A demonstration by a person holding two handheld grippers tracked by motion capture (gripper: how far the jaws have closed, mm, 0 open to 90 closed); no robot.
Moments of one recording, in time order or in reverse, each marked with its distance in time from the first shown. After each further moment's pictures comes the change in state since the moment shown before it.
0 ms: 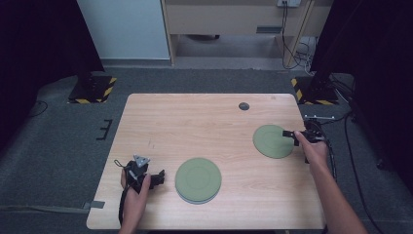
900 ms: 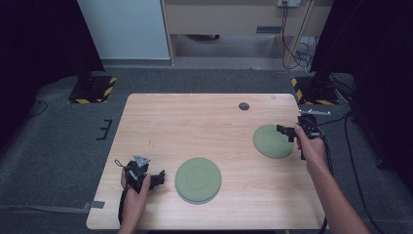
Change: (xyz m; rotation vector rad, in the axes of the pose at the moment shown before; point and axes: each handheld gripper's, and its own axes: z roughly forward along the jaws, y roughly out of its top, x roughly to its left) left arm 0.000 0.000 0.000 0.002 -0.005 0.007; right arm 0.050 0.011 -0.026 -0.115 -0.011 -0.145
